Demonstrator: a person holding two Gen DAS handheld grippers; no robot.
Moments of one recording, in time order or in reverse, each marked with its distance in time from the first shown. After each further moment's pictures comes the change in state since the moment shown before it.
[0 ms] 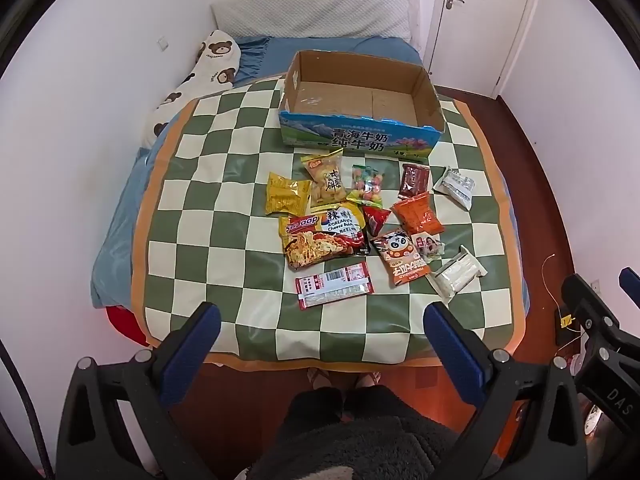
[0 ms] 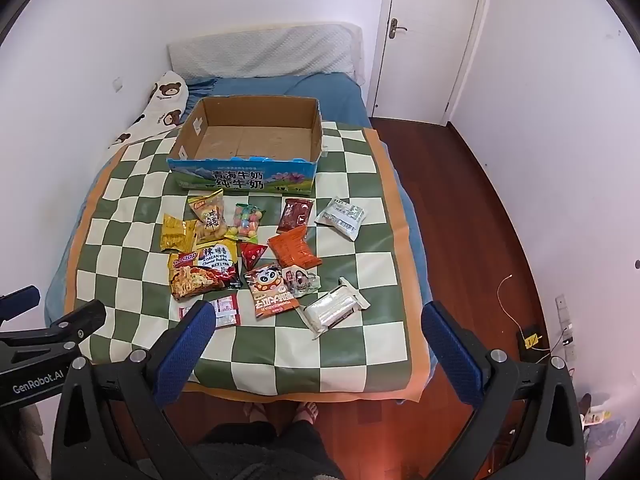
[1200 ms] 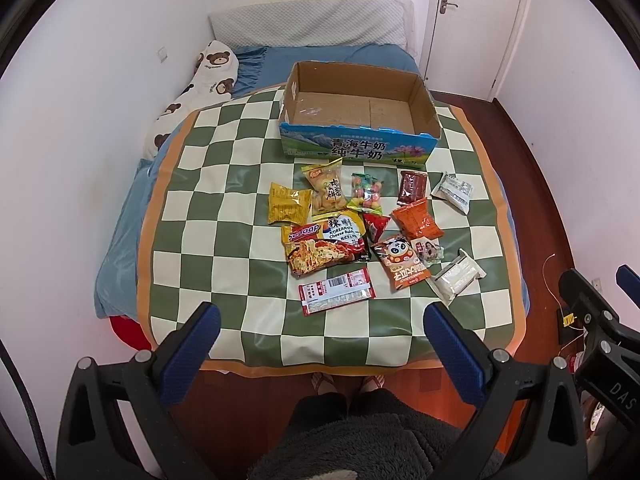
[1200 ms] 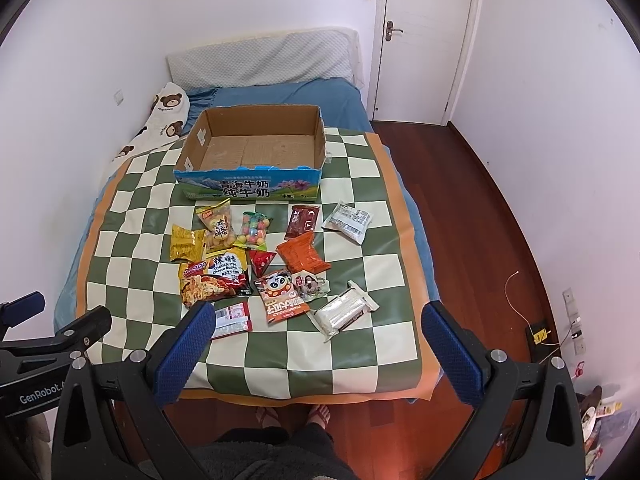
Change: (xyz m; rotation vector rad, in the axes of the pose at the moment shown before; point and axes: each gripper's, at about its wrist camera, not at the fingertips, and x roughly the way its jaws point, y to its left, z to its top) left arm -0.013 0.003 0.004 0.014 -0.039 0.010; right arm -0.010 0.002 0.002 0.020 -0.034 0.014
